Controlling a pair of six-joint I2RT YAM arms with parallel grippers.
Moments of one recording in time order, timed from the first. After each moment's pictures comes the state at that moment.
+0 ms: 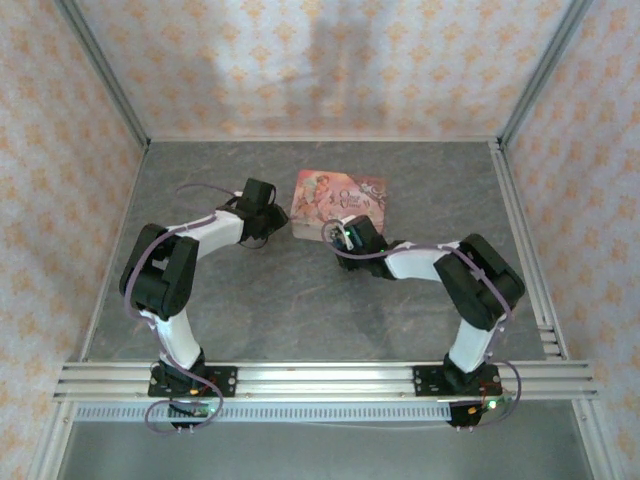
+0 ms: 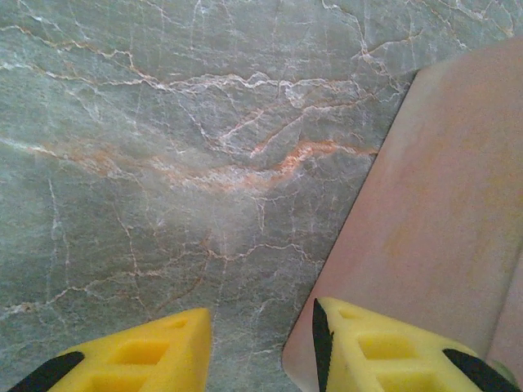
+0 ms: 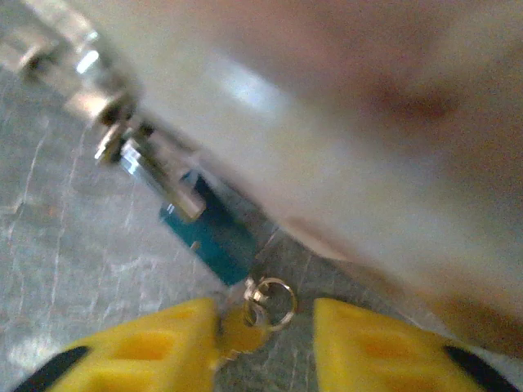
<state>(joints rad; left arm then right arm) -0.30 1.80 1.07 -0.21 0.02 -0.91 0.65 1.77 0.85 0.03 0.07 0.14</state>
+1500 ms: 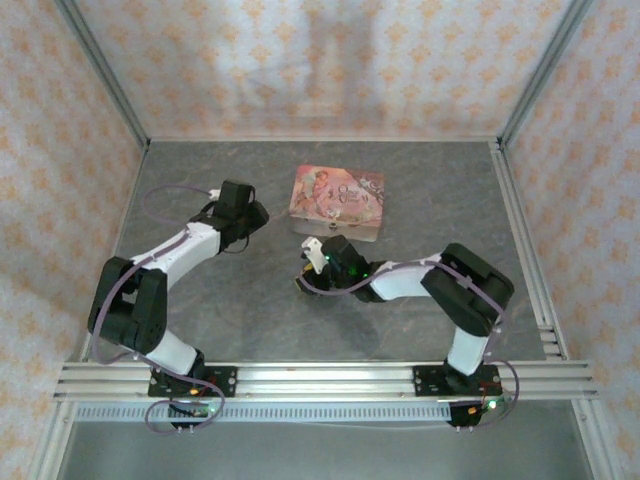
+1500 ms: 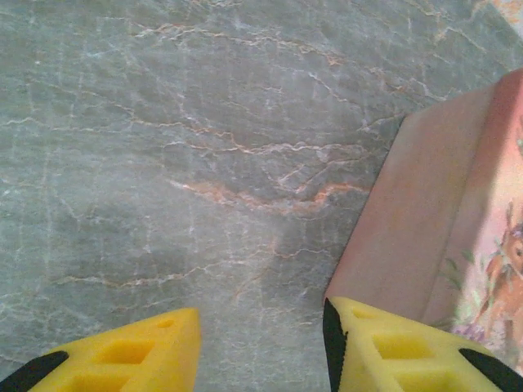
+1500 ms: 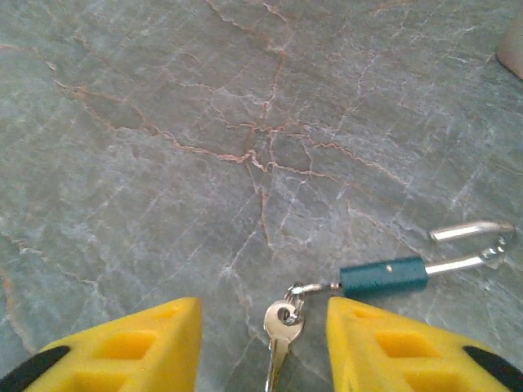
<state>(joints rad) -0.25 1.54 0.94 -0.27 -0.08 -0.85 0.86 1.75 0.77 0.30 -0.21 0.11</state>
